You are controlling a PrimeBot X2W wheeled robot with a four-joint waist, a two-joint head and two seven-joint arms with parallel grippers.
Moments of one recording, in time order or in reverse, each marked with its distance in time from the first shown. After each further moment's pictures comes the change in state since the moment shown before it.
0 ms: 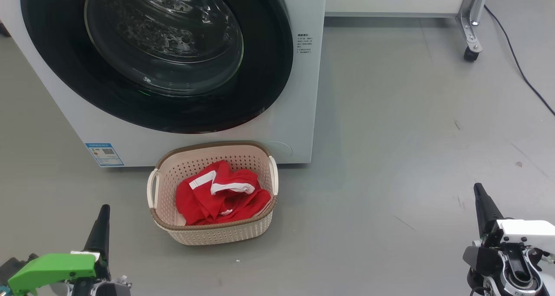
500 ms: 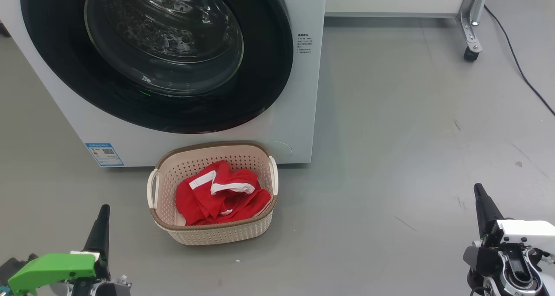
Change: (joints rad) left arm 0.000 0.000 0.001 0.001 0.000 0.000 0.000; right arm 0.000 0.001 -0.002 0.004 0.000 0.002 0.000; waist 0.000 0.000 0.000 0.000
